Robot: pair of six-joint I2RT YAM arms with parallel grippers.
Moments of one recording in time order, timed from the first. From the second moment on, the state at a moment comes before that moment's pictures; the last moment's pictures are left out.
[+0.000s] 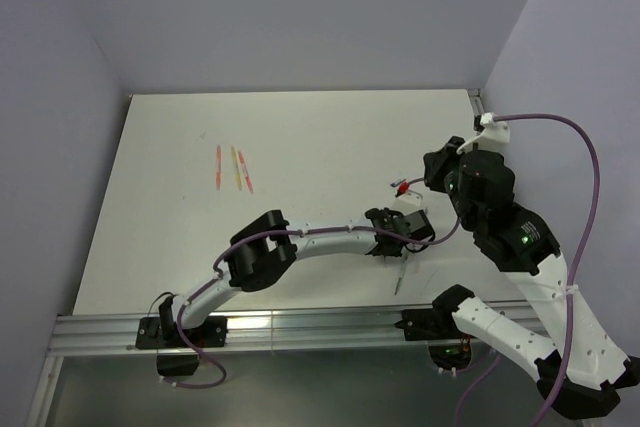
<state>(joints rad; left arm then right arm) -1.28 2.35 1.93 -0.66 -0.47 -0.72 0.54 0.76 1.15 -0.70 0.48 0.50</state>
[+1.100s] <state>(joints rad) -0.88 1.42 1.25 -0.11 0.00 -0.67 0.47 1.24 1.50 -0.60 0.30 0.51</state>
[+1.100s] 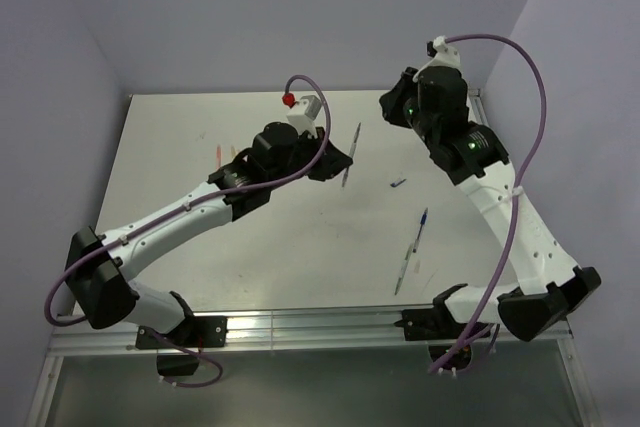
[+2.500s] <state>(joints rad) -0.80 1.45 1.11 0.20 0.18 -0.67 0.30 1.26 1.22 -0.09 -0.21 0.69</state>
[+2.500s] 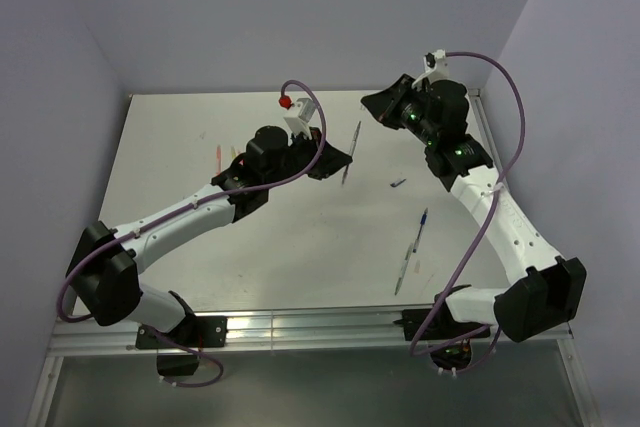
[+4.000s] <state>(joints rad) -0.81 1.43 1.11 0.20 0.16 -0.64 0.37 1.26 1.22 -0.17 -0.07 0.64</state>
